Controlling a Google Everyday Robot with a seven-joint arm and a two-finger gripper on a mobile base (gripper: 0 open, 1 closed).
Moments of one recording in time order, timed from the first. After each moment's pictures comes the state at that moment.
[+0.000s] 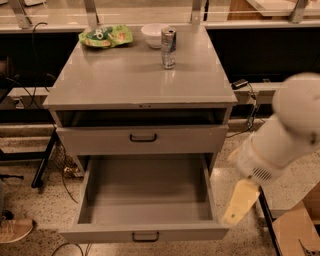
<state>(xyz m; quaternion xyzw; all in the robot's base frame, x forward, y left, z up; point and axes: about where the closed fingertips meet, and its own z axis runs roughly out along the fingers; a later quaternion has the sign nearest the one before) 0.392 -0.166 0.769 -0.56 0.81 0.12 0.10</state>
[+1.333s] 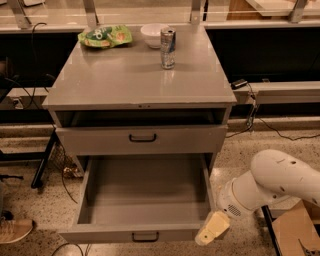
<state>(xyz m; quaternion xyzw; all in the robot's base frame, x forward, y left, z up) 0.395 -0.146 0.608 -0.47 0.85 0.20 0.14</state>
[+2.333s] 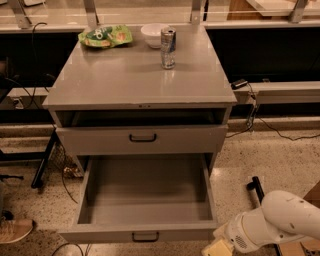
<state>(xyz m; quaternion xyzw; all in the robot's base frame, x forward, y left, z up) 0.345 -0.171 0.522 -0.37 0.89 0.24 0.13</state>
